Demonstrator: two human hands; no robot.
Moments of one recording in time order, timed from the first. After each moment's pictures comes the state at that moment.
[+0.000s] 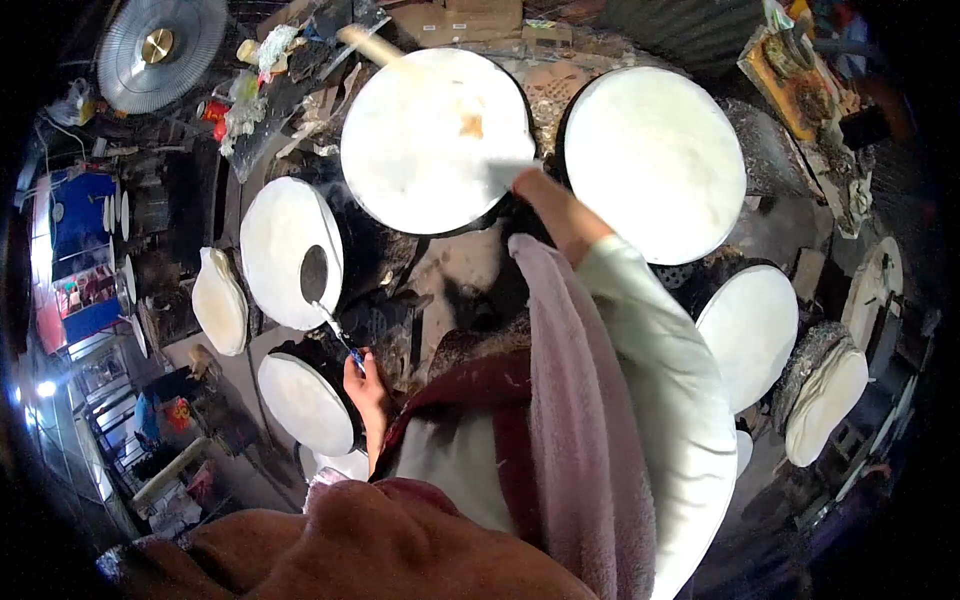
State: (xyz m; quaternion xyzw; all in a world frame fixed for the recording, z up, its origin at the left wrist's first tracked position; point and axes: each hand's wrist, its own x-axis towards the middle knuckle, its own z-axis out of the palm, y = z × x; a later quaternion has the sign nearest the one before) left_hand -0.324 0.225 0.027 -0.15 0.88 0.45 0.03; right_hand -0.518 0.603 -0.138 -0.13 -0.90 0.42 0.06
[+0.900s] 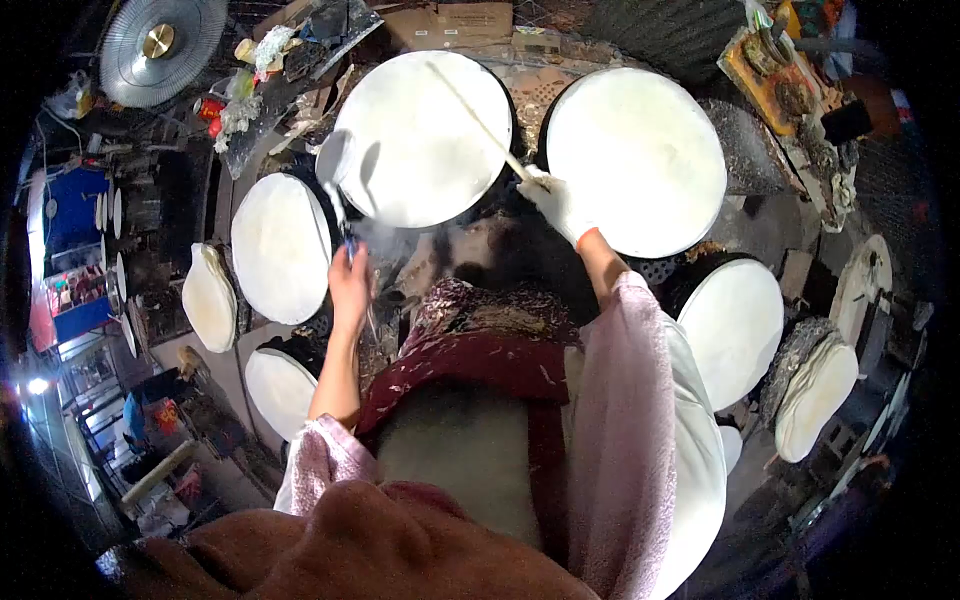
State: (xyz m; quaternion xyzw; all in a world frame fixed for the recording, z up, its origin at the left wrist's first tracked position) left_hand -0.448 0.294 0.005 -0.07 0.79 0.58 0.18; right_hand -0.381 0.638 -0.132 -0.22 -0.73 0.64 -0.01
